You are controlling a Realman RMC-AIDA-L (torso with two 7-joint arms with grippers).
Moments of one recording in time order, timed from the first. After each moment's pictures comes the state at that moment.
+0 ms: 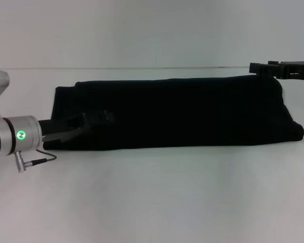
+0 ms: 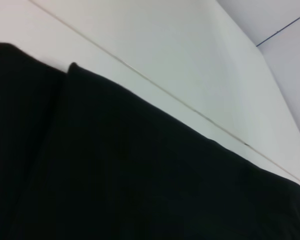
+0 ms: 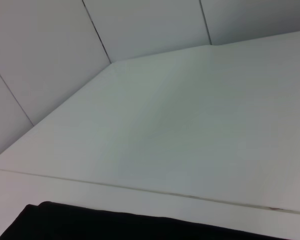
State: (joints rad) left arm -0.69 -2.09 0.49 0.51 2.25 1.10 -2.27; right arm 0.77 1.95 -0.53 -0.54 -2.16 -1.10 1.85
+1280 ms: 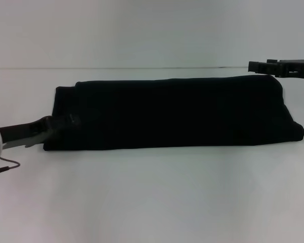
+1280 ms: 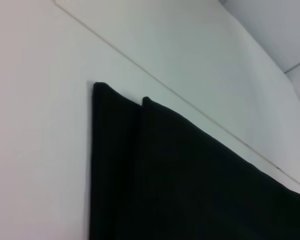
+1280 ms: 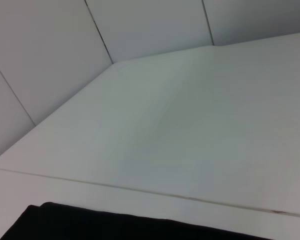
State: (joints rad) left arm -0.58 -2.06 0.45 0.62 2.25 1.18 -2.27; right arm 0.78 1.95 -0.53 -0.54 -2.16 -1.10 1.85
